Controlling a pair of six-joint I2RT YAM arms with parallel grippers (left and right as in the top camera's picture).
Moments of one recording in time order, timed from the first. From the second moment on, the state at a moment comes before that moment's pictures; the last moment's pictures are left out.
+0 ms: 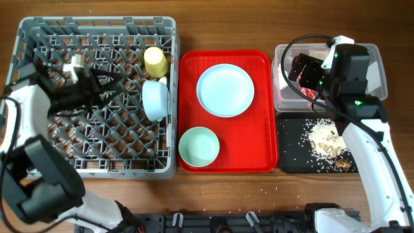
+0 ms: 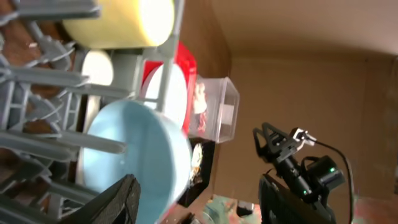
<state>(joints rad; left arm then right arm) 0.47 1.77 1.28 -1.05 1.22 0.00 0.02 1.31 1.03 -0.43 -0.01 0.31</state>
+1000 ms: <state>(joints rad) -0.21 1.57 1.30 -1.01 -0.35 -0.39 0.02 1.31 1.03 -0.43 -0.01 0.31</state>
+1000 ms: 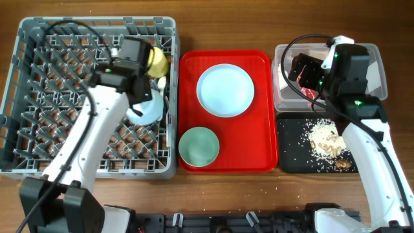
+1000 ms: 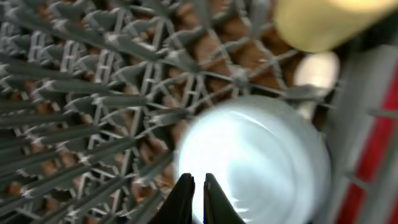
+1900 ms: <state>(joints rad) -0.76 1.57 1.16 -0.87 0.15 -0.48 0.02 1.31 1.03 -0.43 -0.01 0.31</state>
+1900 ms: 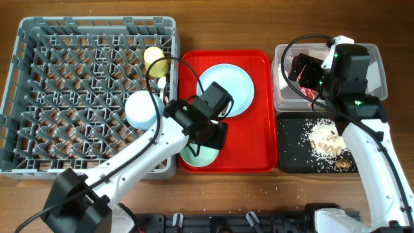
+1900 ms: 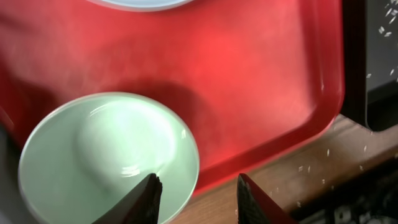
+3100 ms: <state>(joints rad) -0.93 1.60 0.93 -0.69 0.04 -0.50 0.02 1.31 1.03 -0.43 -0.01 0.31</state>
